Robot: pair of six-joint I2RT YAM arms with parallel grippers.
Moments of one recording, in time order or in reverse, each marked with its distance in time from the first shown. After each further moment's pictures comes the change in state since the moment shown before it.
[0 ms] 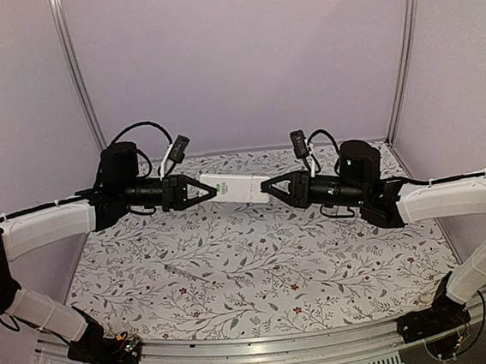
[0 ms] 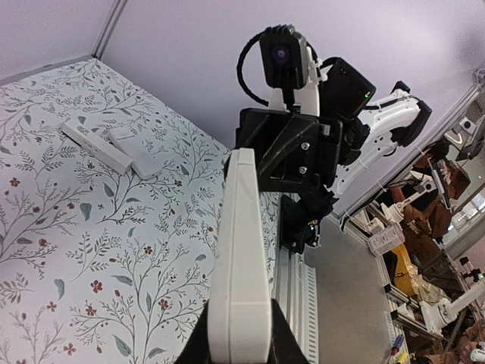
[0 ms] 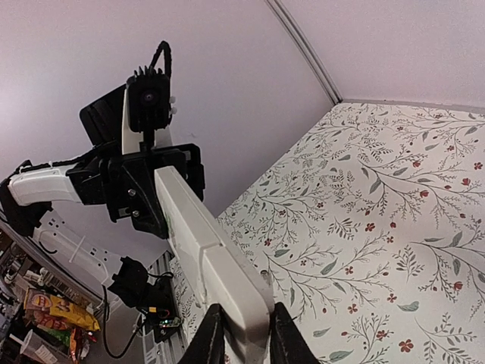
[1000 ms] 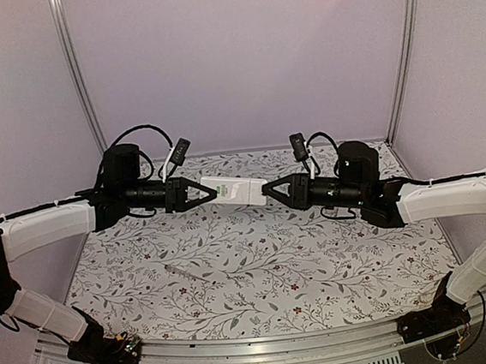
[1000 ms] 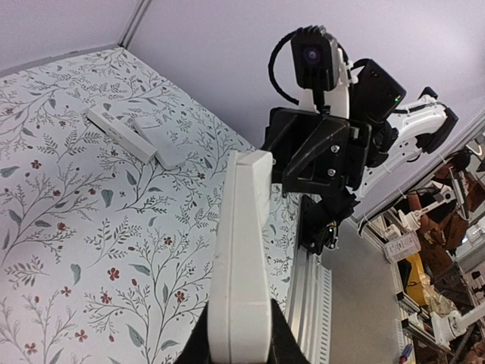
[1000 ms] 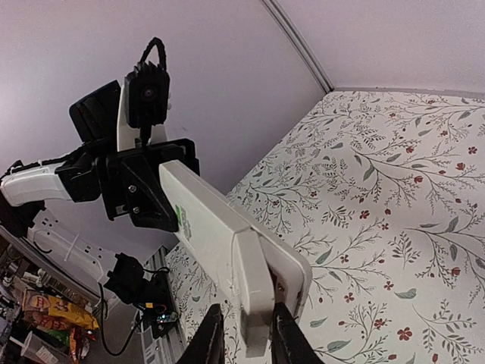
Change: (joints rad) left arm -0.004 -0.003 0.001 -0.065 -0.067 0.023; right arm -0.002 -0.002 0.000 -0.045 0.005 0.008
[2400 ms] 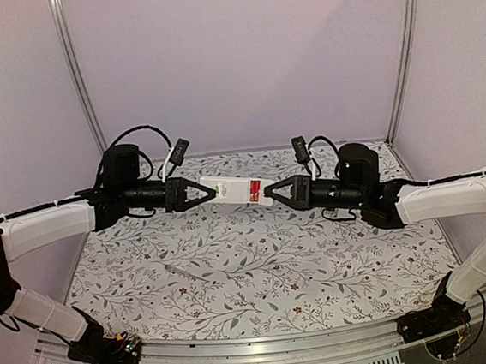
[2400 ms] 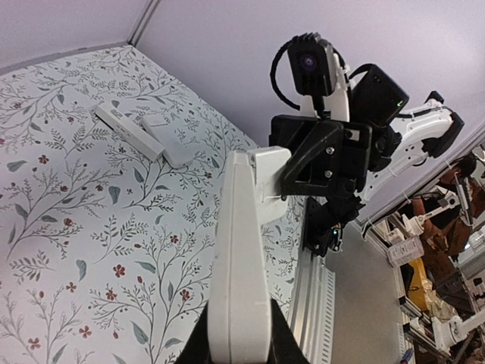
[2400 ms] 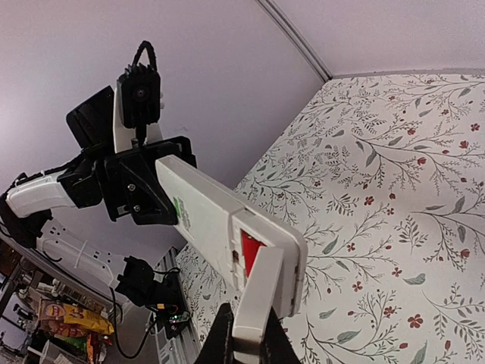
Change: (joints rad) left arm 0.006 0.000 0.000 -0.016 -0.019 -0.005; right arm -0.014 0.024 -0.003 0.020 -0.018 0.073
